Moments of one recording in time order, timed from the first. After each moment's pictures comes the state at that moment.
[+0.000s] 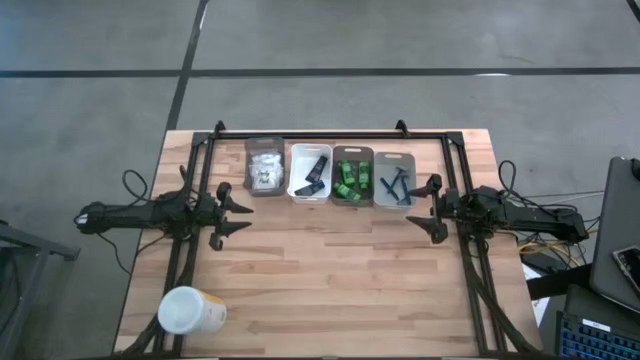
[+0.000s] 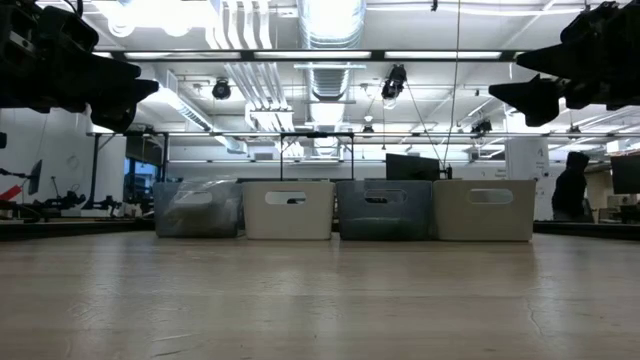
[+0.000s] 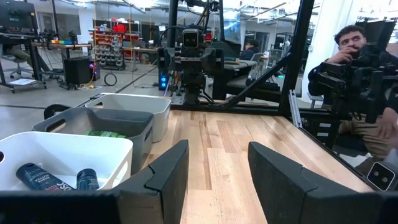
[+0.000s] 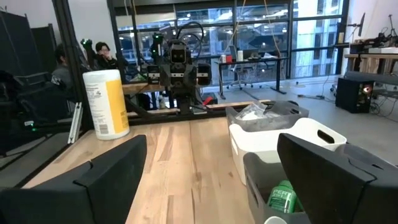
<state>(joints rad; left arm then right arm) -0.03 0.04 0.01 0.01 0.01 -0.09 -0.09 0.03 0.01 0.10 -0.02 0.11</state>
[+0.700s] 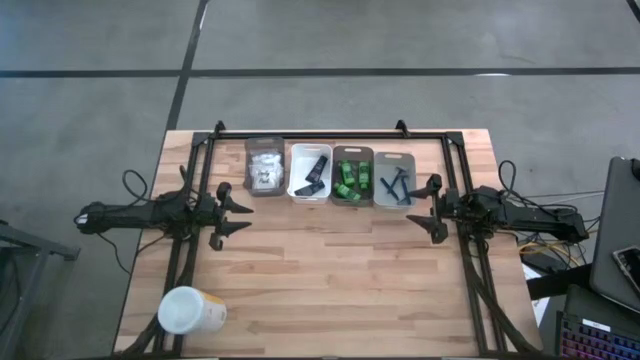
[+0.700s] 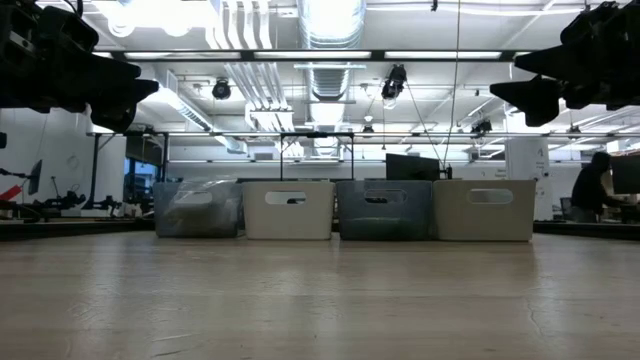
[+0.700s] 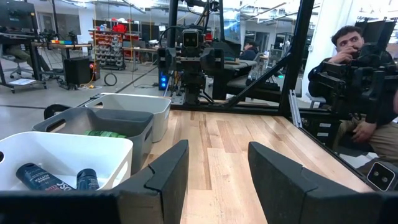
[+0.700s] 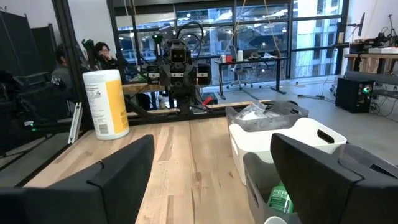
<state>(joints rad) -0.03 0.04 0.01 0.01 0.01 -0.09 -0.09 0.03 0.01 0.10 -0.02 0.11</state>
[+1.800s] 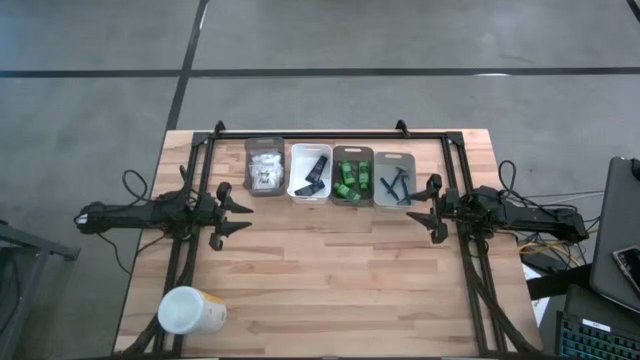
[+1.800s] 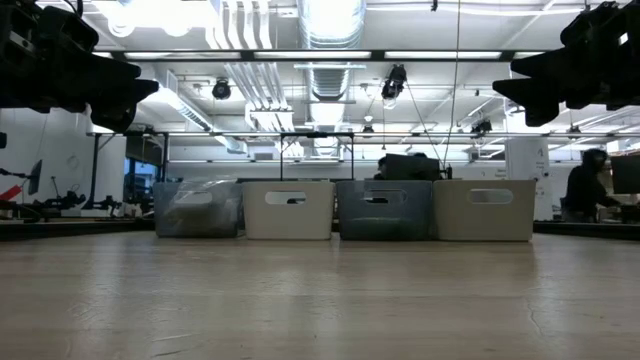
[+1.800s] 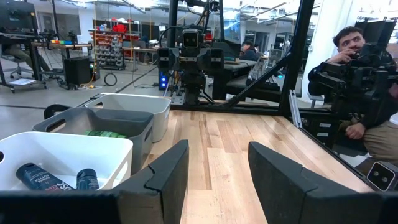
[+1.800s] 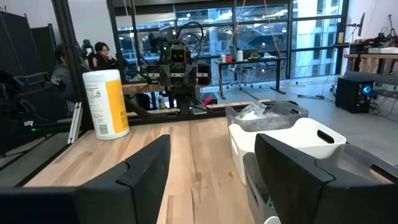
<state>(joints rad) -0.03 0.04 0.01 0.01 0.01 -0.09 -0.09 0.03 0.01 0.10 -0.02 0.11</state>
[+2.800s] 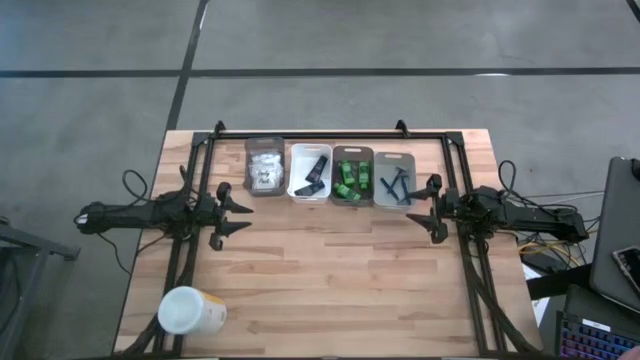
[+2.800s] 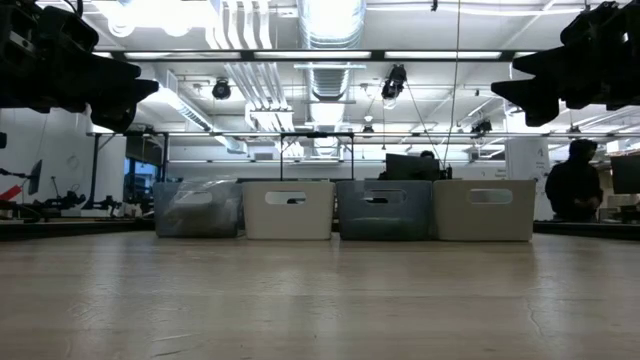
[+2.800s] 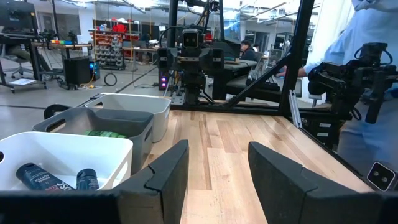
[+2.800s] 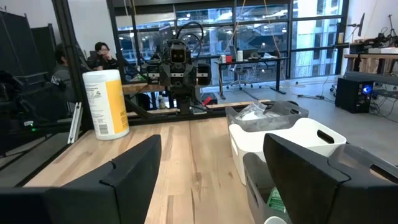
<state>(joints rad) -0.03 0.04 0.01 0.01 0.01 -0.09 -0.09 0.03 0.01 0.10 -0.02 0.11</state>
